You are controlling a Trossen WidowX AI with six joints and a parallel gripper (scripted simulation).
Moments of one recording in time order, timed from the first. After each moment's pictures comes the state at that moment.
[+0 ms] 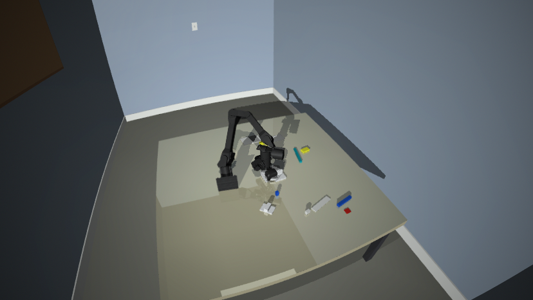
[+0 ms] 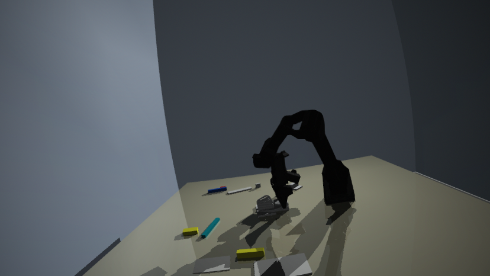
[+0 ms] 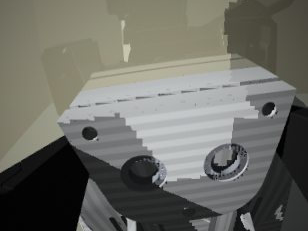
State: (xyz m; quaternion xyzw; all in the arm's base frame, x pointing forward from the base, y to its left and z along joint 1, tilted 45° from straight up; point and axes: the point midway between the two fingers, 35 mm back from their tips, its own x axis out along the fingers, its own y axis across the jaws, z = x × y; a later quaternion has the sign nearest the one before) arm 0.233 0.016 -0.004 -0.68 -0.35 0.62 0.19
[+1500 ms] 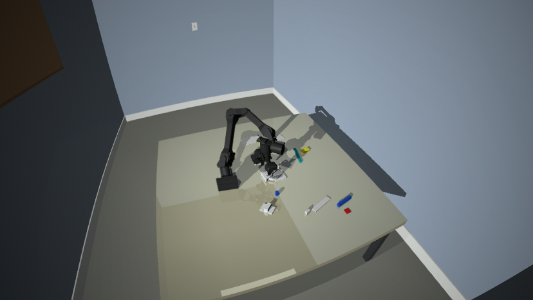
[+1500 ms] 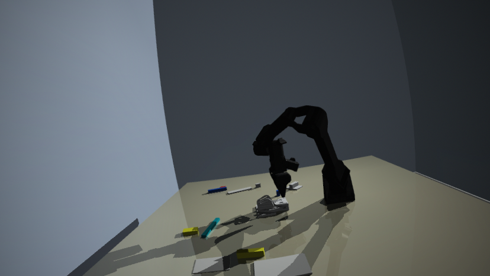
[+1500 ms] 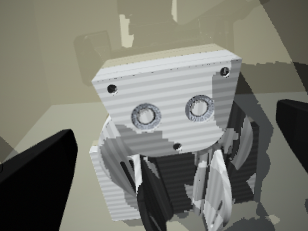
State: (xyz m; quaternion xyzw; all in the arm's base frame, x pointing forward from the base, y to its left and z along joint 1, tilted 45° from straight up) arm 0.233 -0.020 0.031 -0.67 -0.35 0.62 0.20
